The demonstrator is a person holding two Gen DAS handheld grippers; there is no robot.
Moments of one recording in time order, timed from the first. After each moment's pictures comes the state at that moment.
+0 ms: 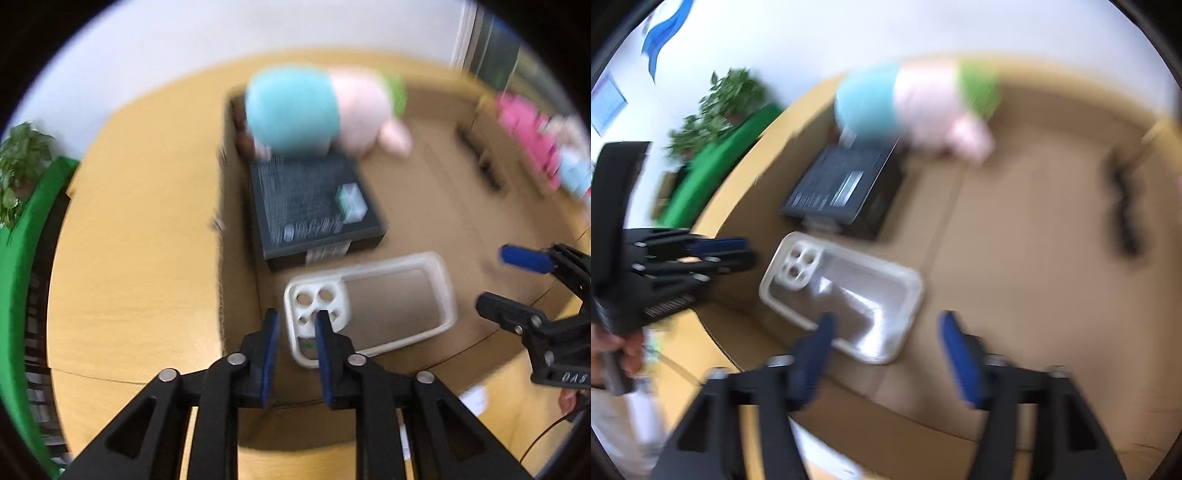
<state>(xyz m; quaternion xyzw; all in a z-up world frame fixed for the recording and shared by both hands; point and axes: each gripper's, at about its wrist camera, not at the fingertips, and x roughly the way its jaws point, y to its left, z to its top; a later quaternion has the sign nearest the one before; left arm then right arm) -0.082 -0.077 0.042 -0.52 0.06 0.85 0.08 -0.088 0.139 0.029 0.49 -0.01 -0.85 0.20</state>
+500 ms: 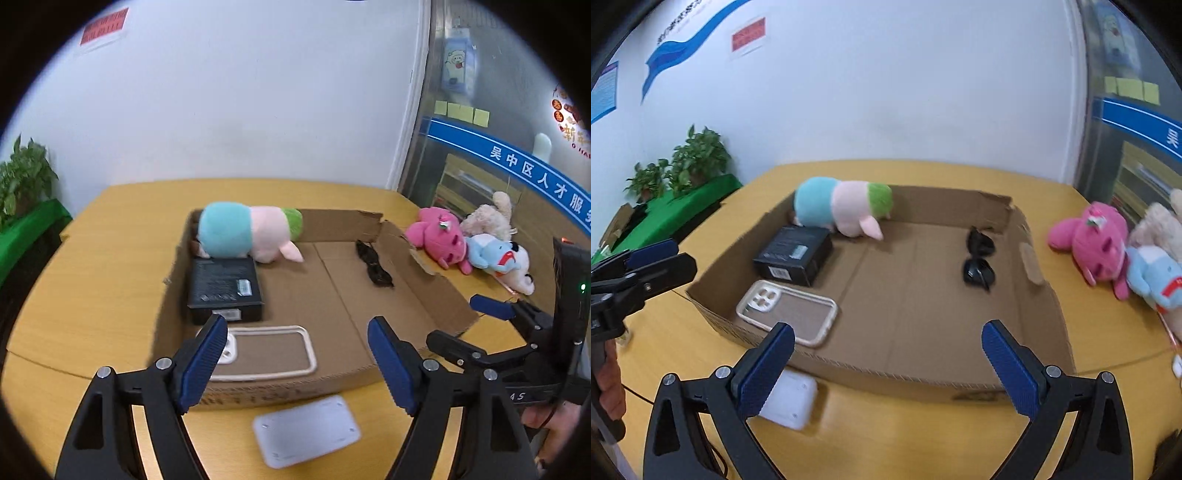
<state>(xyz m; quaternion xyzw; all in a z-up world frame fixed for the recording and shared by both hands) 0.024 -0.031 0.095 -0.31 -0.03 0.94 0.15 0.020 0.195 0.084 0.35 0.01 -0.93 0.08</state>
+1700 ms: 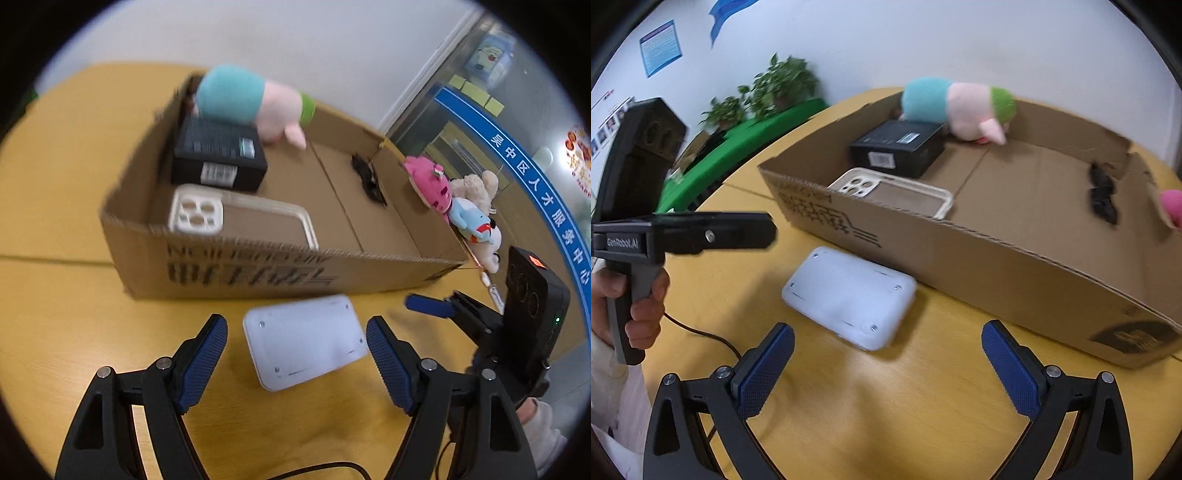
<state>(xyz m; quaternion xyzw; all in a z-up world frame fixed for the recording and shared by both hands) 0.015 -0.075 -0.005 -0.46 -0.15 0.84 0.22 0.029 0.150 0.003 0.44 0.04 -0.85 0.28</state>
